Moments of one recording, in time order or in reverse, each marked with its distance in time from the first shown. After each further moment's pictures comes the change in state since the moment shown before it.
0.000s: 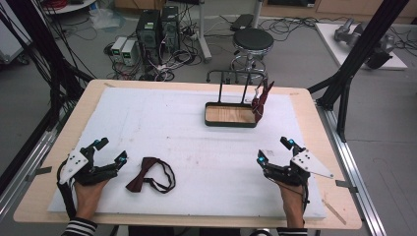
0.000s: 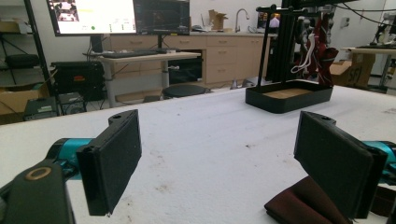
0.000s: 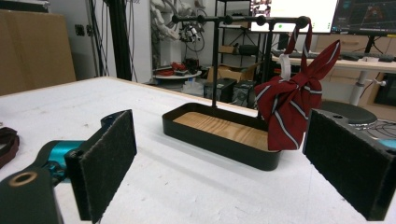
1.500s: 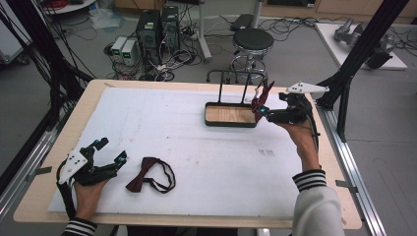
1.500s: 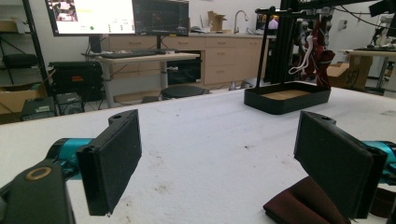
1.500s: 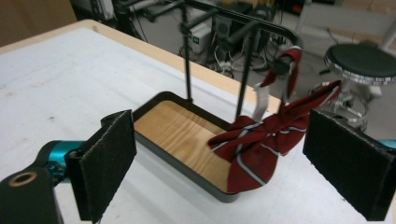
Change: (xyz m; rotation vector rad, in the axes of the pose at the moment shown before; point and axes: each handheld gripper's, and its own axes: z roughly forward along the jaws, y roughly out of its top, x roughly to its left) left arm 0.001 0.000 0.000 -0.004 -0.007 -0.007; right arm -0.064 0.113 0.095 0.379 0.075 -0.023
